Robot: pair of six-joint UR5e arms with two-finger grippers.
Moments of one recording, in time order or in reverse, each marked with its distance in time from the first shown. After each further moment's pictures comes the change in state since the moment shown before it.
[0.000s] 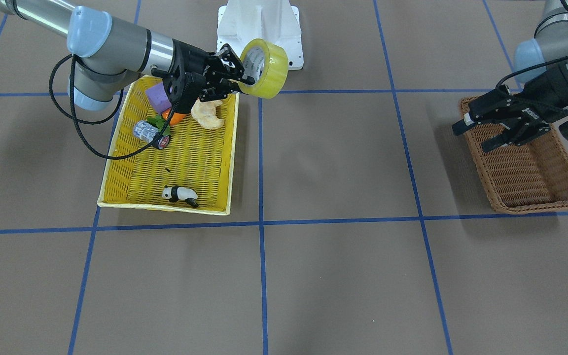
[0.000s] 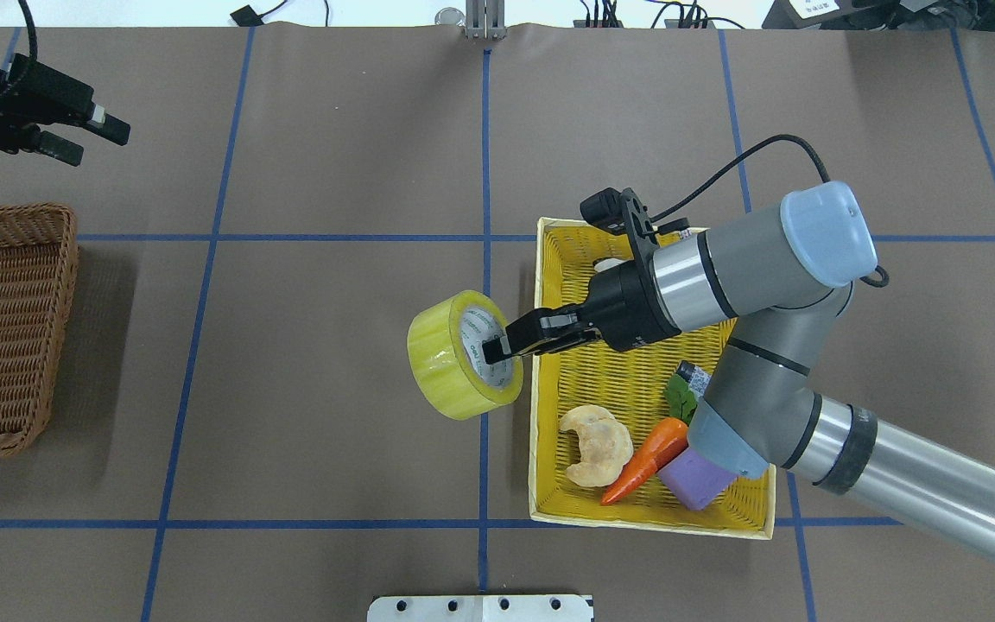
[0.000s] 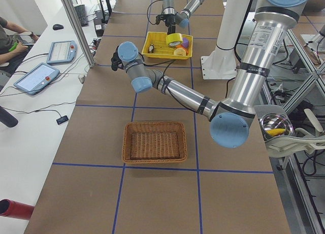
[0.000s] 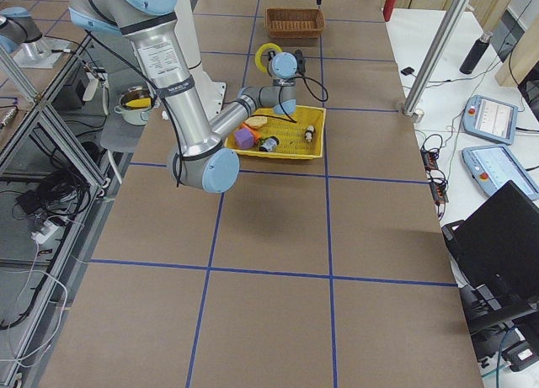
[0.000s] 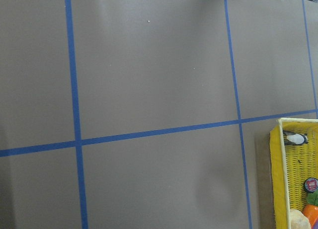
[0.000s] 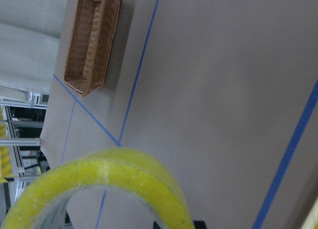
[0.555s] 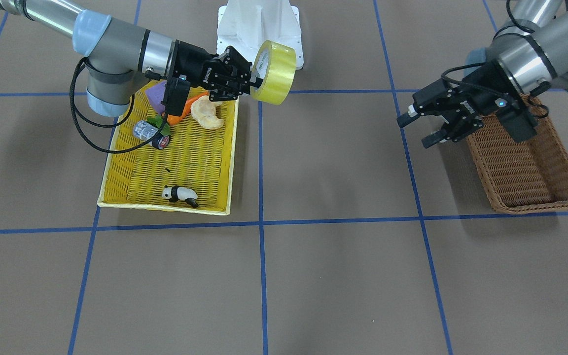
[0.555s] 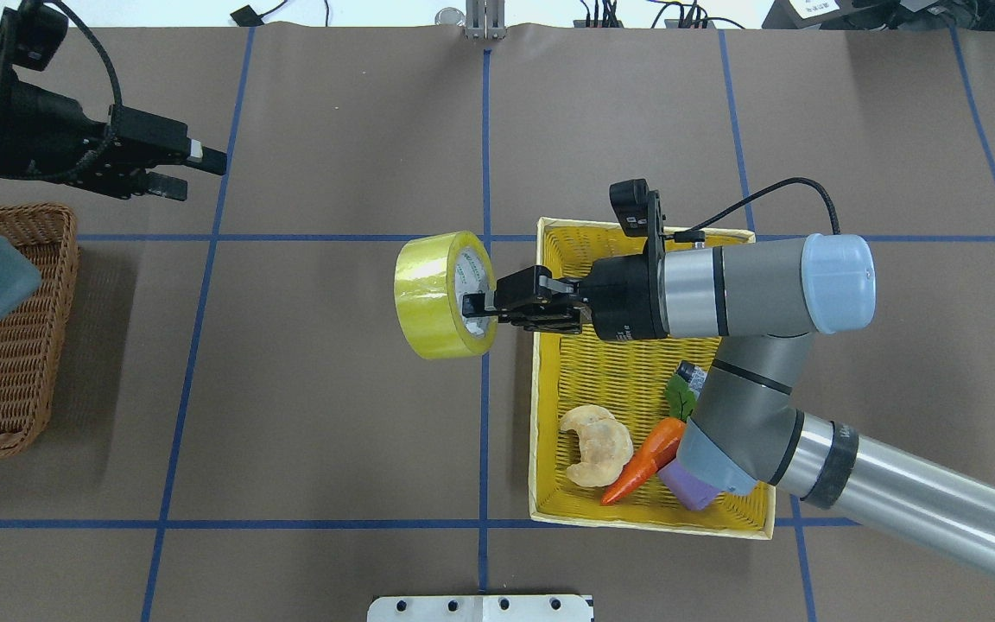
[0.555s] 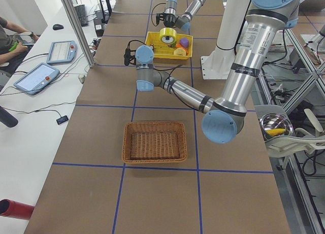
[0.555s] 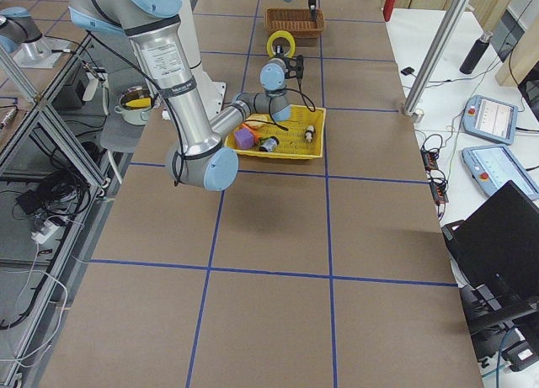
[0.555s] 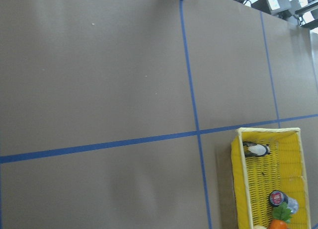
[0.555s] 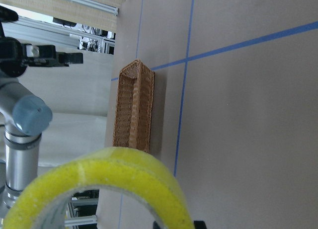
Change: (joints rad) left arm 0.197 -0.011 0.035 -0.514 0.254 -0.497; right arm -0.026 0.006 -0.041 0.221 -0.227 0.271
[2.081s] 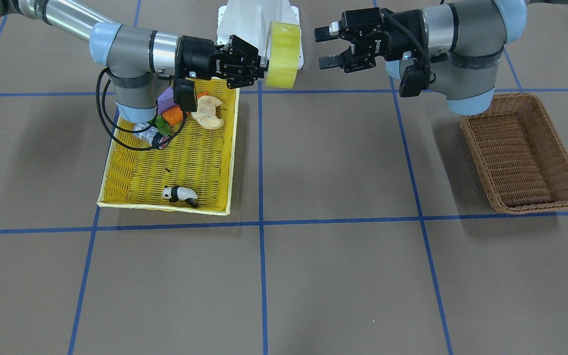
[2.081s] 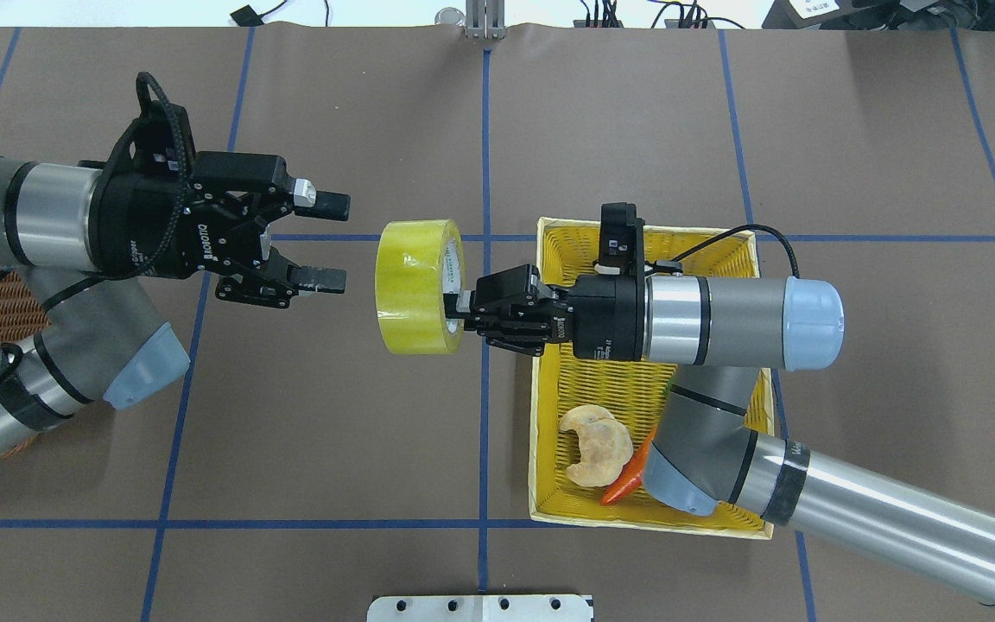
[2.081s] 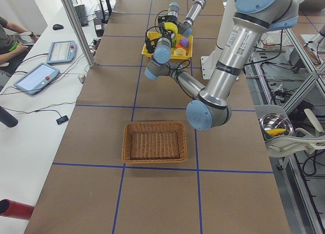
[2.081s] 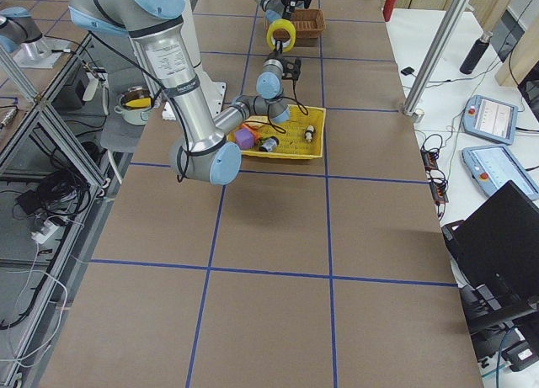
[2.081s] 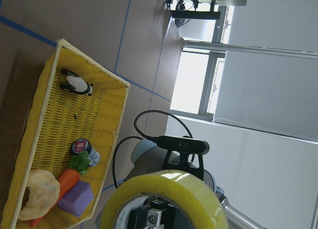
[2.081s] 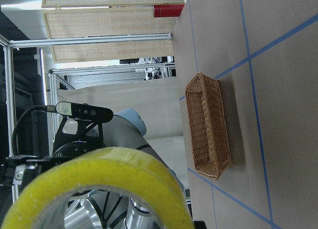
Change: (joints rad) left arm 0.233 -0.134 0.021 -0.567 0.209 -0.722; right arm -0.069 0.061 -0.098 0.264 -0.121 0.204
